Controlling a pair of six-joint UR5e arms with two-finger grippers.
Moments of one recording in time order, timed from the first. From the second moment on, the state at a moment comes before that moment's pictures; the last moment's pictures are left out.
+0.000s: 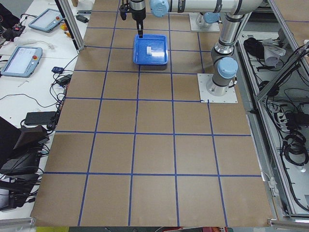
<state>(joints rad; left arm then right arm) -1.55 -1.66 -1.49 -1.58 1.51 -0.08 1.55 -1.59 1.65 -1.58 -1.52 0.09</state>
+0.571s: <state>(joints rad) -1.54 -1.66 -1.49 -1.51 1.57 -0.07 1.54 -1.59 1.64 -1.51 -1.51 0.11</state>
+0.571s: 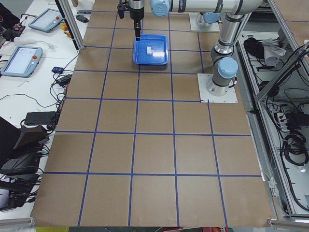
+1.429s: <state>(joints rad) -1.56 -1.63 -1.50 -1.51 1.58 -0.07 1.55 -1.58 1.58 -1.47 -1.59 0.21</state>
